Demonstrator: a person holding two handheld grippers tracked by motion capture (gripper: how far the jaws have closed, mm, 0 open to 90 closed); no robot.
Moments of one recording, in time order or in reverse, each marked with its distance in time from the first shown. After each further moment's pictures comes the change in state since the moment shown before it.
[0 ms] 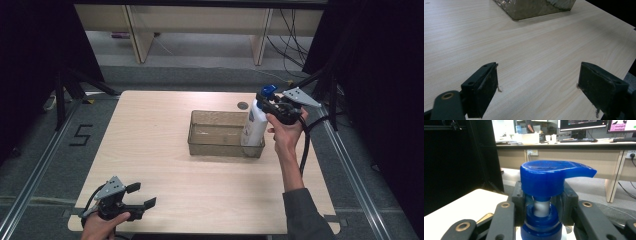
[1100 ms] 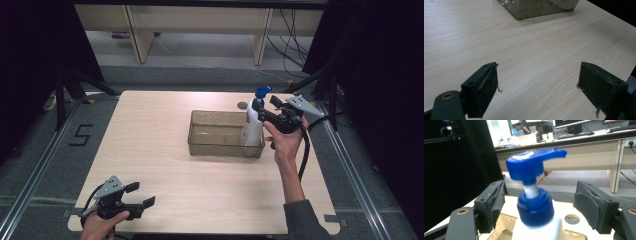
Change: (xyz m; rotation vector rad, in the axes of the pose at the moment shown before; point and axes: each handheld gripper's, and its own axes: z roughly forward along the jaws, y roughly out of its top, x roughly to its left) left arm 0.003 -0.001 0.001 -0.010 0.006 -0.020; right arm 0.011 -0.010 -0.017 -0.007 -0.024 0.104
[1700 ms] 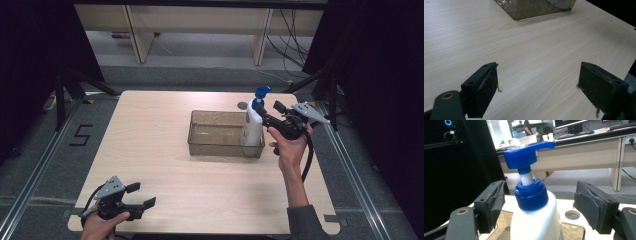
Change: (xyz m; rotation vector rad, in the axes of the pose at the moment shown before) left arm 0.000 0.000 -0.001 0.008 -0.016 0.022; right arm -0.006 -0.009 -0.016 -0.009 0.011 0.039
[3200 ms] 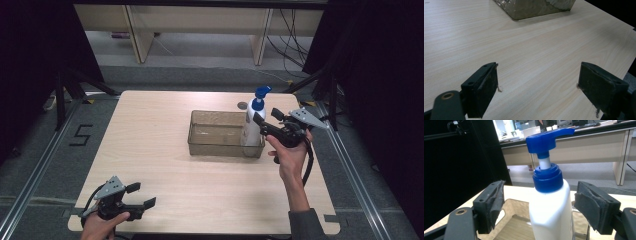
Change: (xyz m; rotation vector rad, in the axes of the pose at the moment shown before) left arm -0.002 0.001 0.000 -0.002 0.007 -0.008; right arm 0.018 -0.004 -0.017 0.063 0.019 -0.011
